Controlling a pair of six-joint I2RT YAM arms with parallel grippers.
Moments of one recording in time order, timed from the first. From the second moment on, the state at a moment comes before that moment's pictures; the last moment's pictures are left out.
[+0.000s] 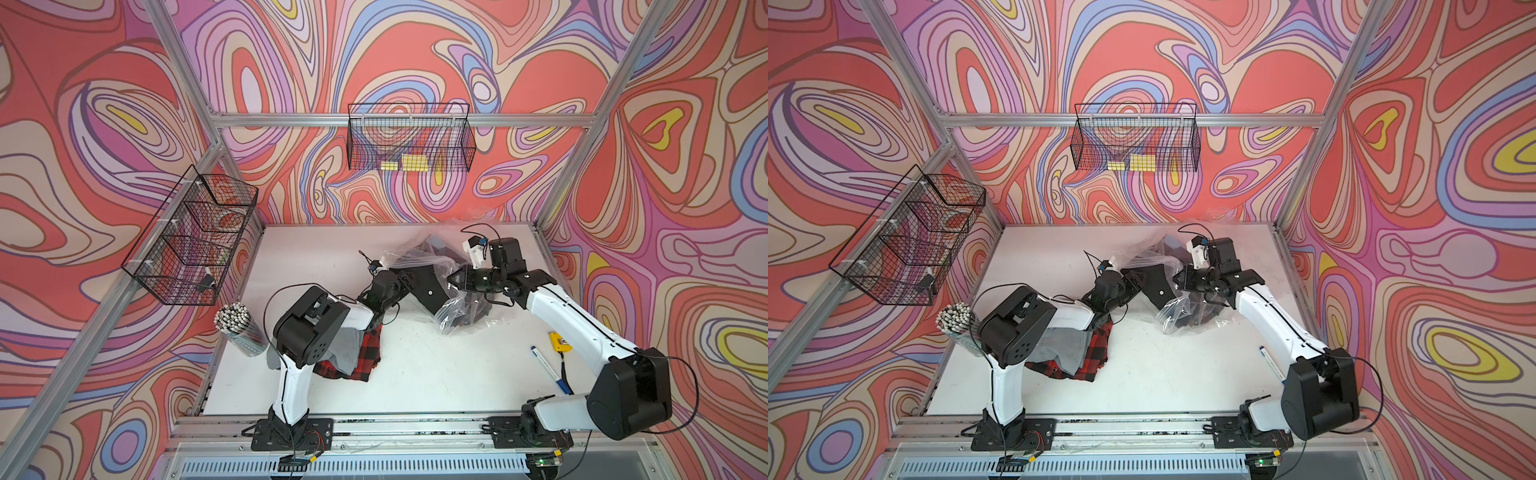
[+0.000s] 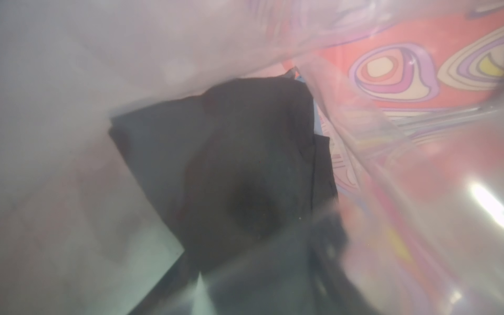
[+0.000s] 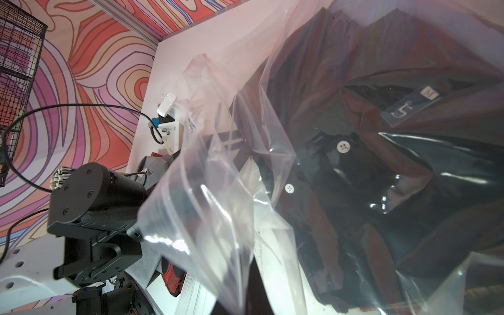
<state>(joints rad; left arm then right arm) -0.63 2.02 0.98 0.66 0.00 -1.15 0.27 1.40 1.10 -0.47 -0.48 0.38</state>
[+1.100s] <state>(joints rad) -0.63 1.99 0.99 0.65 0.09 -1.15 0.28 1.41 1.10 -0.46 -0.47 0.37</state>
